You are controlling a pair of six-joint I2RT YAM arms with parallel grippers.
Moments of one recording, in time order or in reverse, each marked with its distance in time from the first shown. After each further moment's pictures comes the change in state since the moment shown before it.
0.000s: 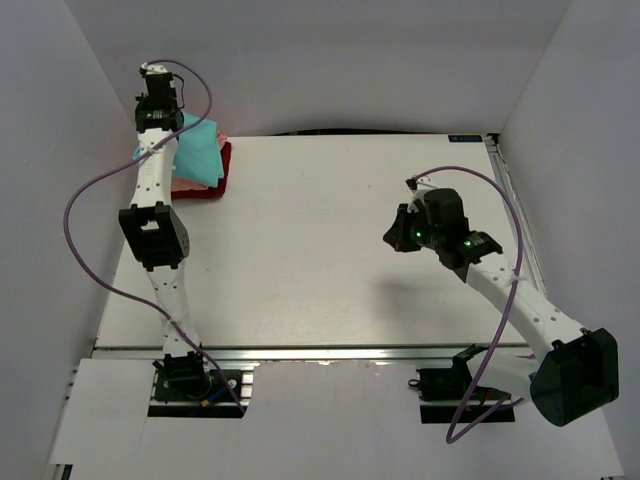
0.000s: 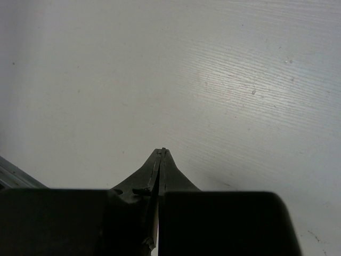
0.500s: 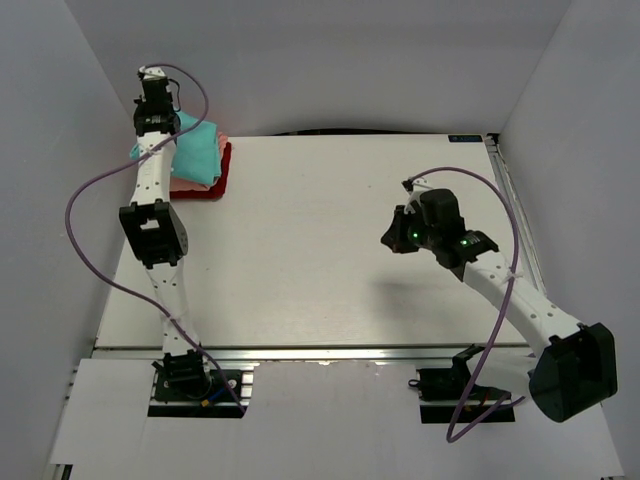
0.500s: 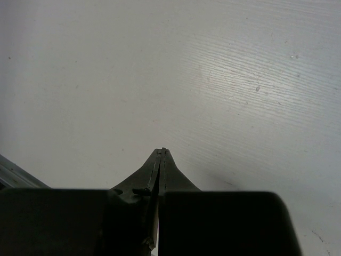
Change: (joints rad) left arm 0.036 0.053 0.001 0.111 0.053 0.018; right arm 0.015 0.018 0.000 -0.001 0.003 0.002
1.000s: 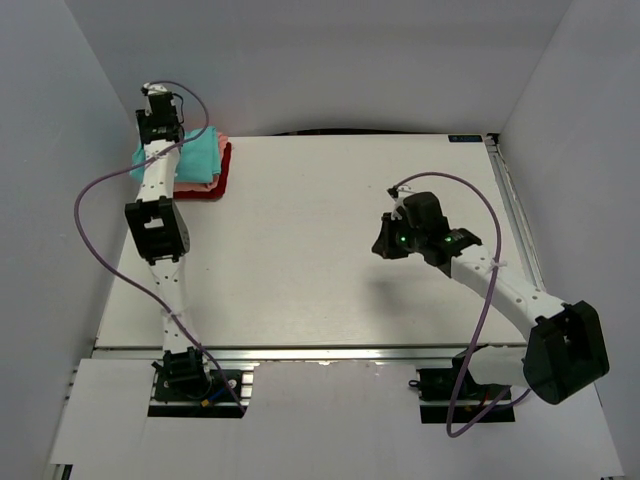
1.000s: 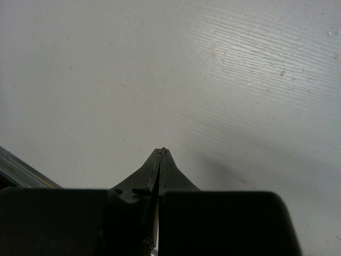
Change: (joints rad) left arm 0.019 0.132 -0.004 0.089 -0.082 0.032; right arm 0.055 0.097 0.000 0.003 0.003 0.023
